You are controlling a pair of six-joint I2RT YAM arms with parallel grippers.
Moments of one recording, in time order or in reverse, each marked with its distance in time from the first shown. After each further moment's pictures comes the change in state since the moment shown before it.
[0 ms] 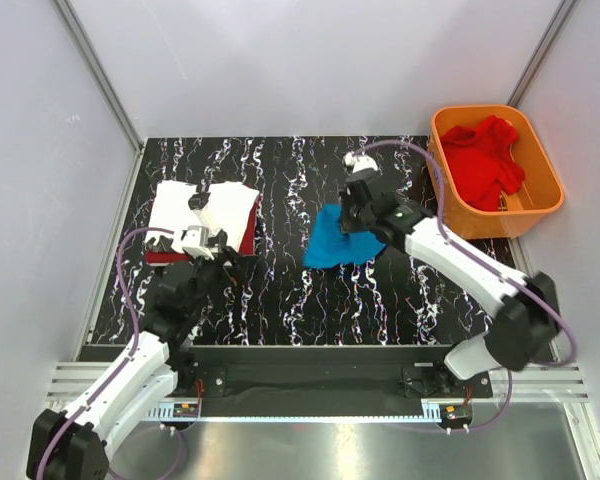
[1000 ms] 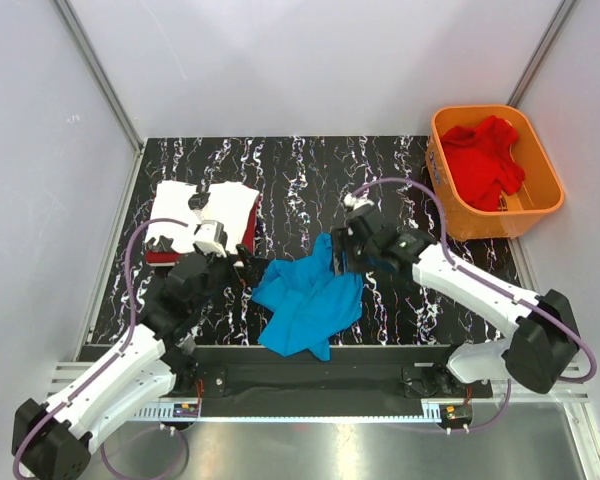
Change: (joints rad) left arm -0.193 0.042 0.167 -0.217 -0.105 -0.001; right arm 0.076 -0.167 -0.145 -0.158 -0.119 0.121
